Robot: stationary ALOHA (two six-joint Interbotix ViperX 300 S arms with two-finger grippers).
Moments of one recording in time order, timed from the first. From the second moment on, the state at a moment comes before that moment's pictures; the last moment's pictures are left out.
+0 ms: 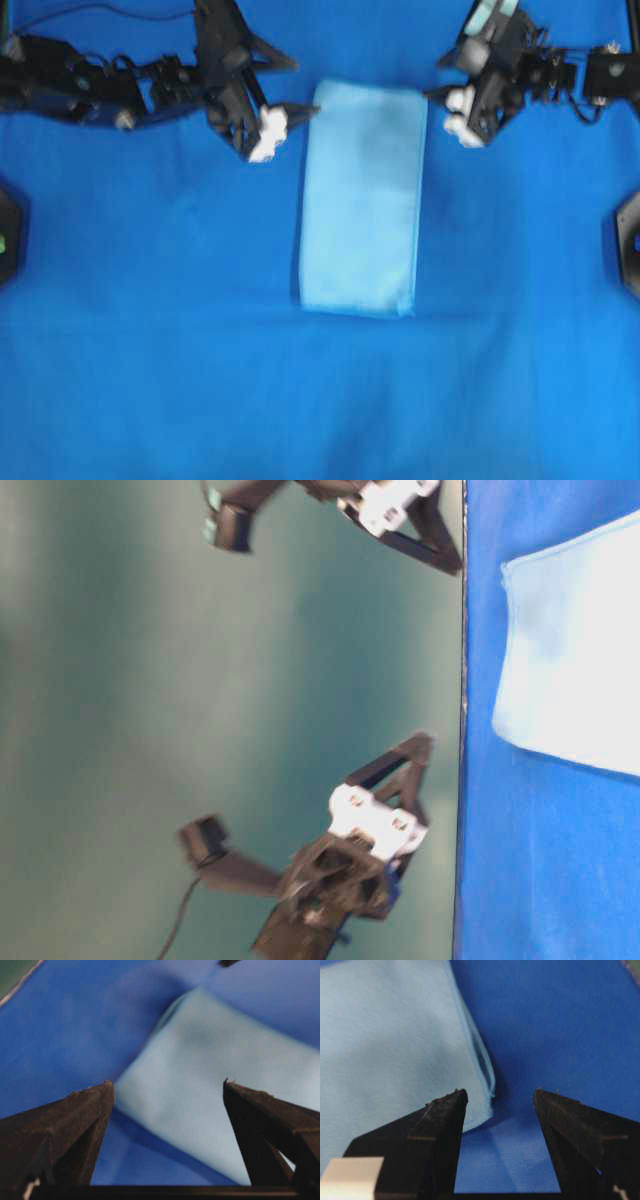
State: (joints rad) left arm 0.39 0.14 0.68 -0.03 -0.34 -0.05; right arm -0.59 -0.06 0.87 -0.64 -0.10 0.50
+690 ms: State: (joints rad) left arm 0.44 0.41 0.55 -0.03 -0.35 -0.03; right arm -0.61 0.14 0.79 -0.64 -0.14 0.50
